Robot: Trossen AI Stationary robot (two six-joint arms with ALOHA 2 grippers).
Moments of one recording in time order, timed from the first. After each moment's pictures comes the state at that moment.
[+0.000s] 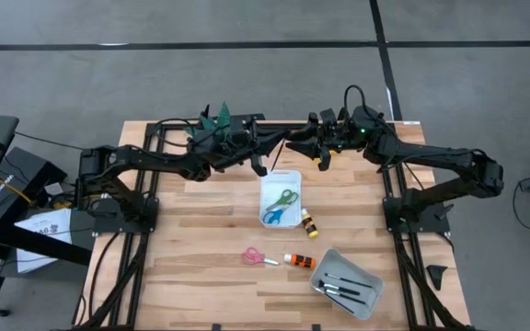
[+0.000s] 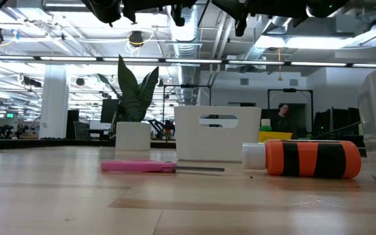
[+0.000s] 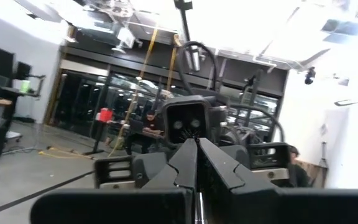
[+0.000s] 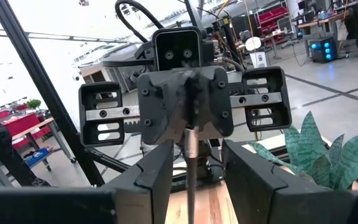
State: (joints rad) left arm 0.17 1.60 1.04 0.98 -0.07 -0.24; right arm -0.39 1.26 0.92 0.45 -0.47 0.39
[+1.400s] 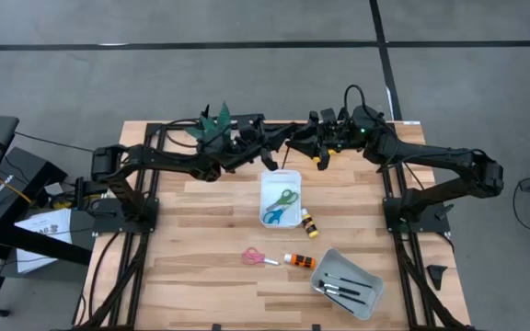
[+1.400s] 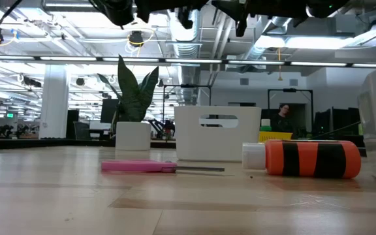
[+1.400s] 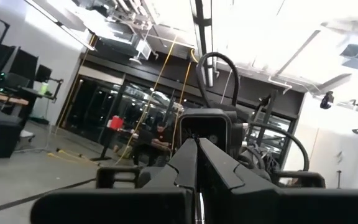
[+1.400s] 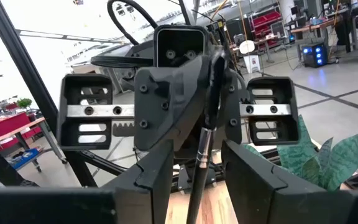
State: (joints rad) left arm 0.16 1.70 1.14 1.03 -0.17 -0.30; right arm -0.40 1.26 0.92 0.45 -0.45 0.37
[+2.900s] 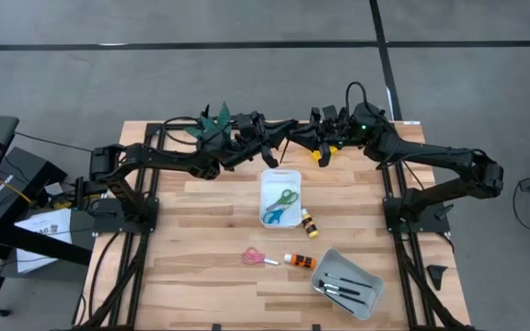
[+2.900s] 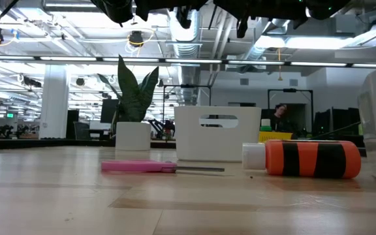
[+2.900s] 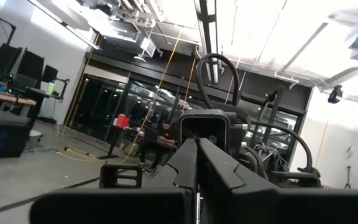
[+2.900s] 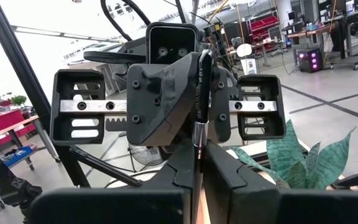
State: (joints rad) left arm 0.17 1.69 1.15 0.98 -0.18 -0.28; right arm -0.43 1.26 0.92 0.46 -0.48 0.34
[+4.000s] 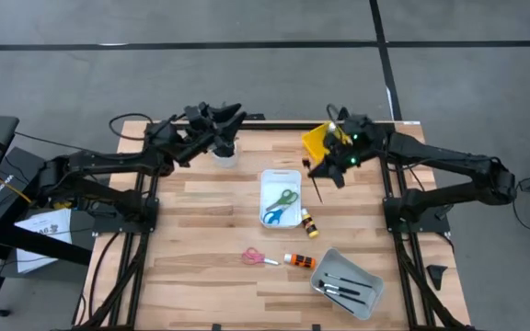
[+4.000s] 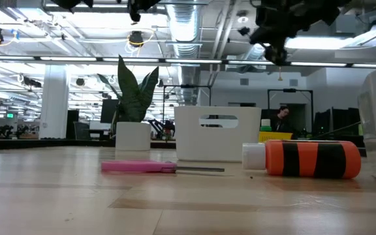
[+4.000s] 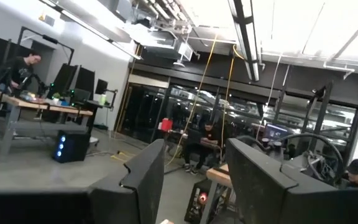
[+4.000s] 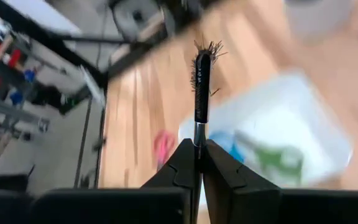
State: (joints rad) left arm 0.26 1.21 0.85 0.76 -0.27 -0.19; right arm -0.40 1.12 0.92 -0.41 -0.55 0.35
